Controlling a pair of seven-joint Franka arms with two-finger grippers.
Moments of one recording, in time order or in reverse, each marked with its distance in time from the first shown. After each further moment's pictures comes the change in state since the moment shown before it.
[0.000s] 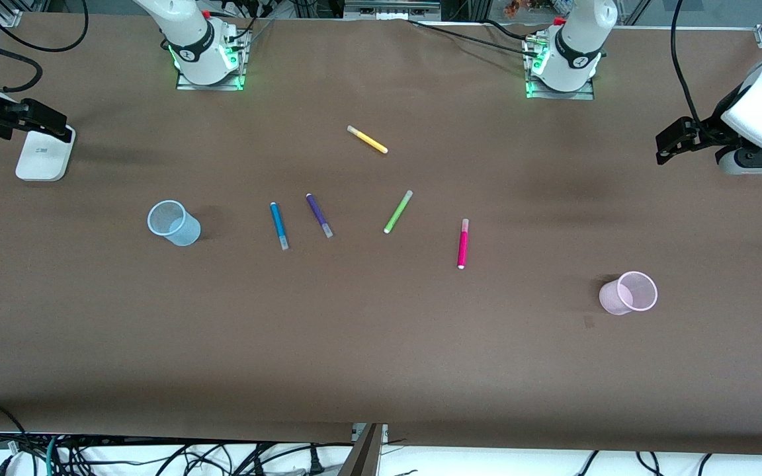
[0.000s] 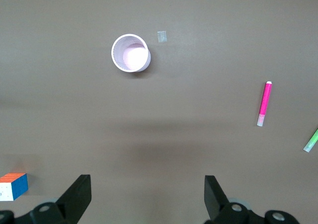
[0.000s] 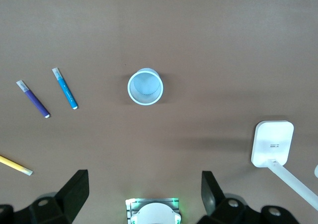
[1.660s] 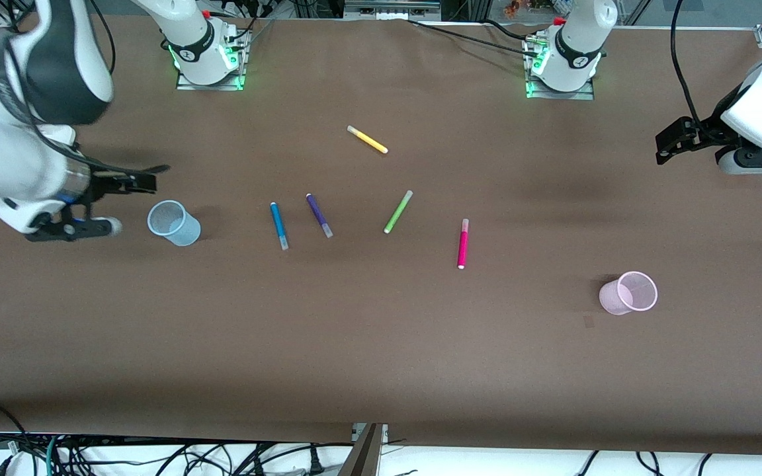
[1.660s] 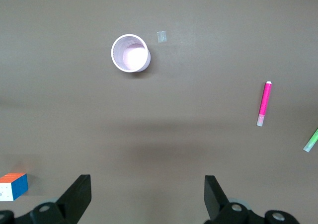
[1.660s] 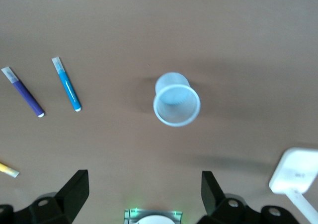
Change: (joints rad) left arm 0.000 0.000 -0.001 0.000 0.000 0.000 0.000; right arm 0.138 0.267 0.014 -0.001 0.000 0.126 0.000
